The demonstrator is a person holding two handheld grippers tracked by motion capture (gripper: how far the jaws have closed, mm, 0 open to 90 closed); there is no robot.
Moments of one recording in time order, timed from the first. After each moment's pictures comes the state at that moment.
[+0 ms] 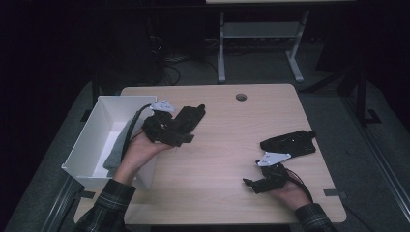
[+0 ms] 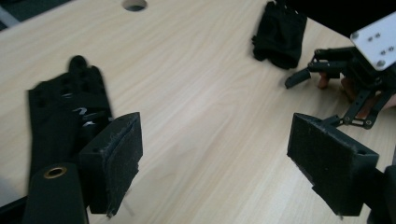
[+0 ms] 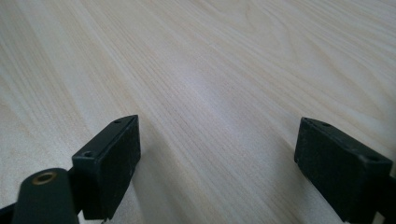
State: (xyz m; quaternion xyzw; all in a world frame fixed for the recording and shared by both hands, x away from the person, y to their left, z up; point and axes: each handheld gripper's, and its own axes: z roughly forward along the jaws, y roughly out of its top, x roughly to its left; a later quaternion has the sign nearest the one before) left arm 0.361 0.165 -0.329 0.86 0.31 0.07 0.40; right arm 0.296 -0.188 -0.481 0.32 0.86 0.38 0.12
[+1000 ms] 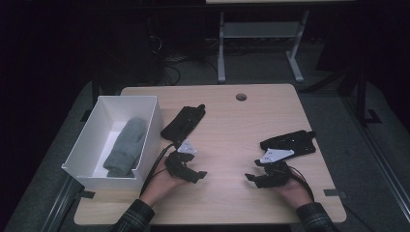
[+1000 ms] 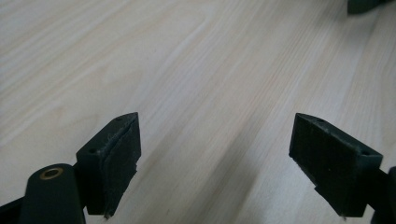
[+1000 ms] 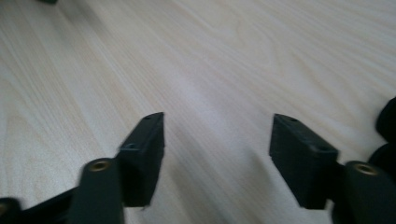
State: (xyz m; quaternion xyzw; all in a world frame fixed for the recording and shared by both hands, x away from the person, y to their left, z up) left arm 0.328 0.135 -0.451 0.89 0.28 0.06 0.34; right arm 0.298 -0.192 -0.466 0.33 0.86 0.38 0.12
